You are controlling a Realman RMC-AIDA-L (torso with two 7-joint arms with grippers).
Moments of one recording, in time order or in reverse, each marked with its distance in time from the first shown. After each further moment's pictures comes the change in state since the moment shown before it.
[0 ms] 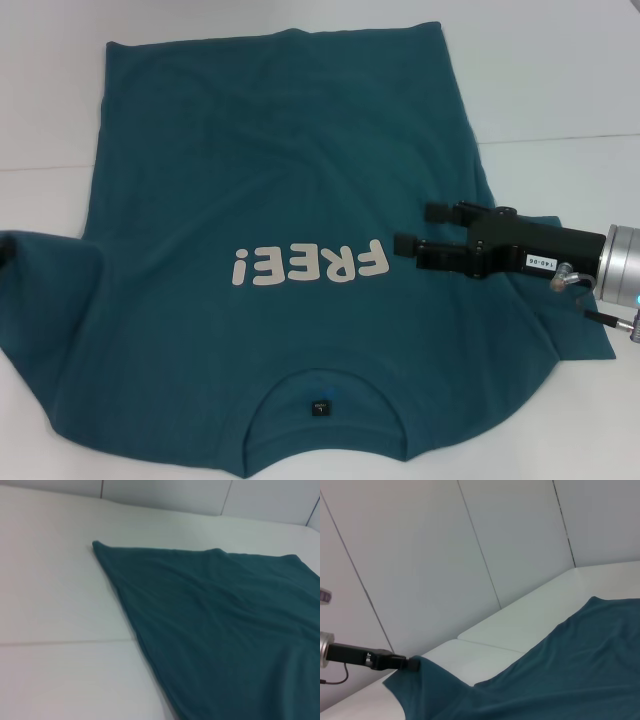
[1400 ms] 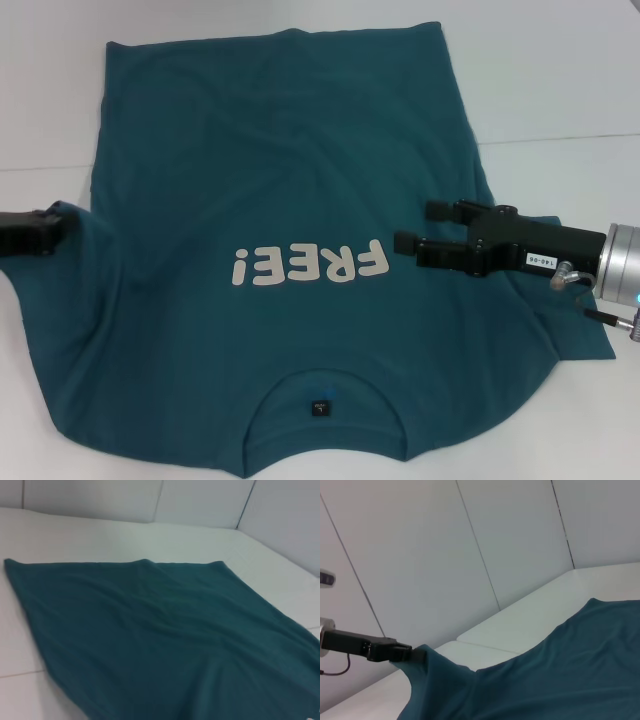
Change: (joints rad) left arm -0.025 -0.049 0.082 0.142 -0.008 0.133 -0.076; right arm 0.000 0.000 0.000 0.000 0.005 0.002 0.000
